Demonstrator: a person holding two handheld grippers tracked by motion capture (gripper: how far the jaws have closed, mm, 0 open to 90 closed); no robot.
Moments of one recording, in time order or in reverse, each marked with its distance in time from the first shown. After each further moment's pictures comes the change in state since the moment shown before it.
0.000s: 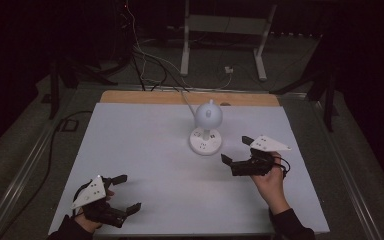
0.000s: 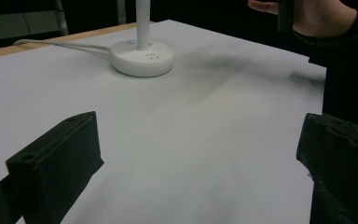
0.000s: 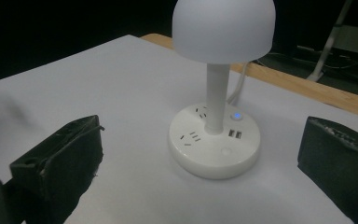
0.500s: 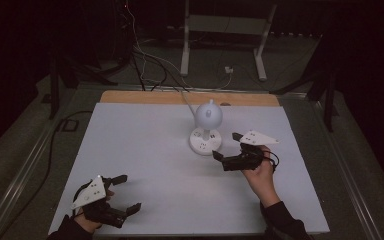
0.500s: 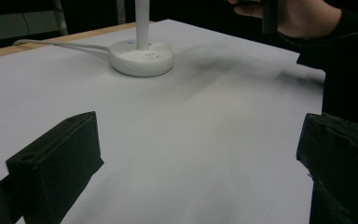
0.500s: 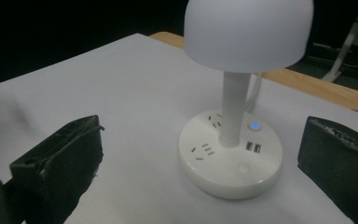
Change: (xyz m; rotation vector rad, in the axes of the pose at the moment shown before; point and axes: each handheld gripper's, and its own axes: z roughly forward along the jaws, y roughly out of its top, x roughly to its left) left arm 0.000 0.000 0.000 -0.003 -0.002 -0.002; right arm 0.001 0.004 0.030 0.014 0.045 0.006
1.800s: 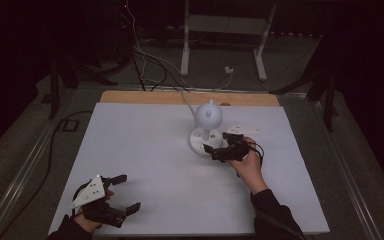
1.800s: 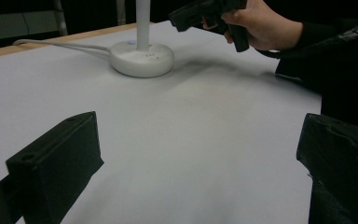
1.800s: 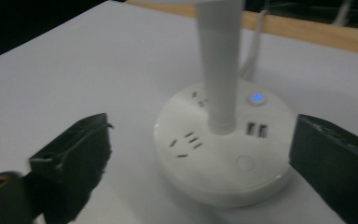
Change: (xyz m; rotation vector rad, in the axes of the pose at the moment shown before) left arm 0.001 0.000 -0.001 -0.005 -0.002 -0.004; right arm -0.021 -0.013 0.058 0.122 -0.041 0.117
